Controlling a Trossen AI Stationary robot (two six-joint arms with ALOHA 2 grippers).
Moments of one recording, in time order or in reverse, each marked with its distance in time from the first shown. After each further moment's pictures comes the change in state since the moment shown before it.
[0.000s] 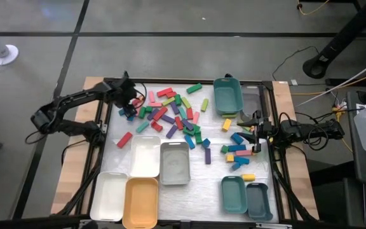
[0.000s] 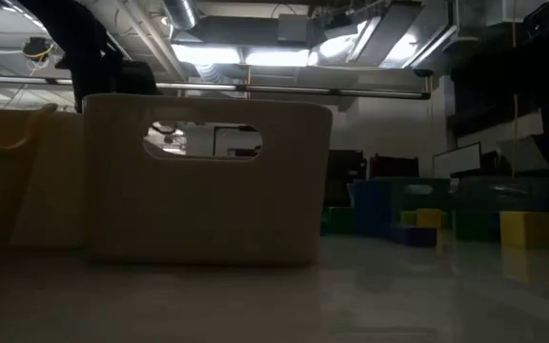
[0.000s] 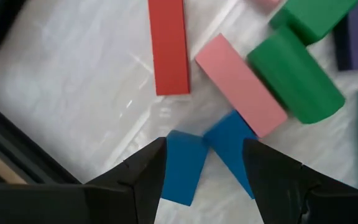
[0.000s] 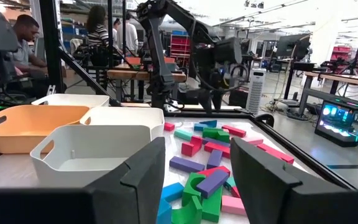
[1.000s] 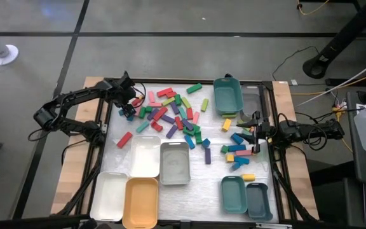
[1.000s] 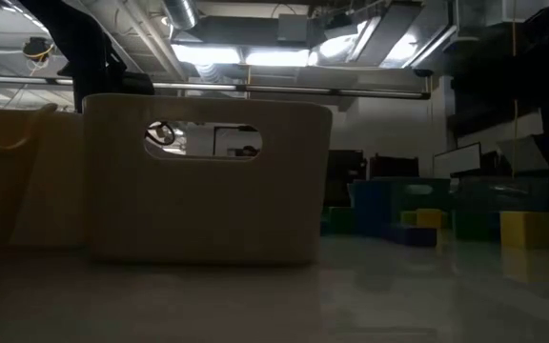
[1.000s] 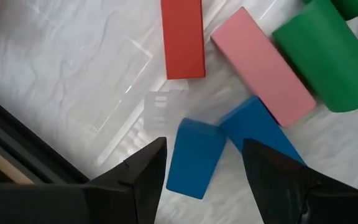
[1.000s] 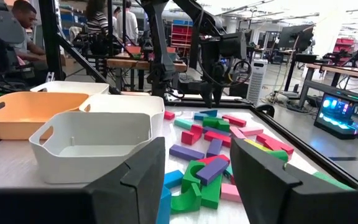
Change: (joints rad) left arm 0.051 0.045 0.000 -0.010 0.003 0.041; right arm 0.000 0.000 0.000 -0.047 0.000 0.000
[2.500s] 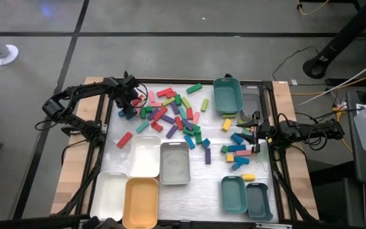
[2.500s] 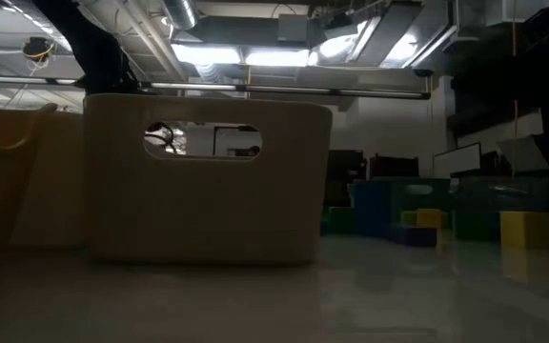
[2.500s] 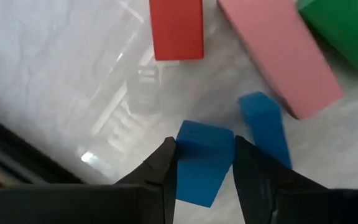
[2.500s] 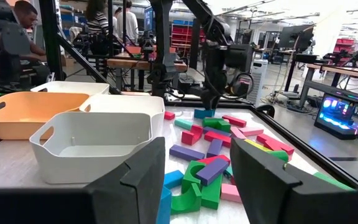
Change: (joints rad) left arm 0.000 0.154 0.068 -0.067 -0.004 -0.026; right arm 0.000 0.000 0.000 0.001 0.000 0.000
